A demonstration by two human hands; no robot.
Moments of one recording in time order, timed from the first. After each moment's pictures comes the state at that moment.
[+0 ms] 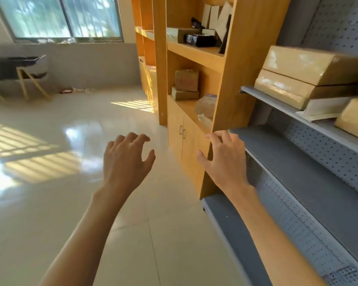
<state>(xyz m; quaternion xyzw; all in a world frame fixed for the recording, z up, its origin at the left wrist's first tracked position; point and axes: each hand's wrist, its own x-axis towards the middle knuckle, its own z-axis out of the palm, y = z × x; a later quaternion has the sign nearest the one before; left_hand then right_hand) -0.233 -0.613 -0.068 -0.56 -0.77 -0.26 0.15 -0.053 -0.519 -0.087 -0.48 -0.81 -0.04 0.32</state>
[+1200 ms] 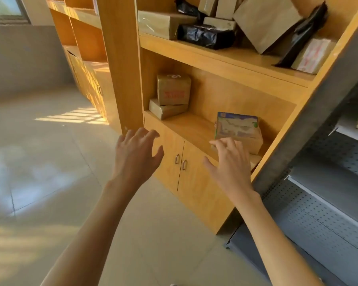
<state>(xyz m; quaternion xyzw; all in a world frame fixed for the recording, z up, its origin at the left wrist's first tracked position) -0.658 -0.129 -0.084 -0.70 -0.66 -0.24 0.08 -0.454 -0.126 -0.107 -0.65 -0.72 -0.05 0.25</state>
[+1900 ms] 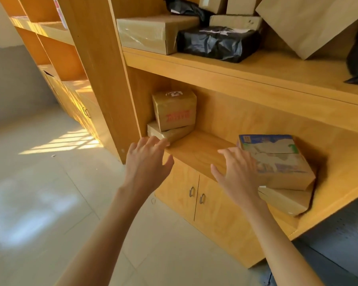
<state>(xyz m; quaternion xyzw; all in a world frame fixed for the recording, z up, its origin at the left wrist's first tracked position) -0.706 0.157 -0.090 -0.77 -0.60 -0.19 0.08 -0.500 0.140 -0.147 -0.71 -0.66 -0.04 0.26</state>
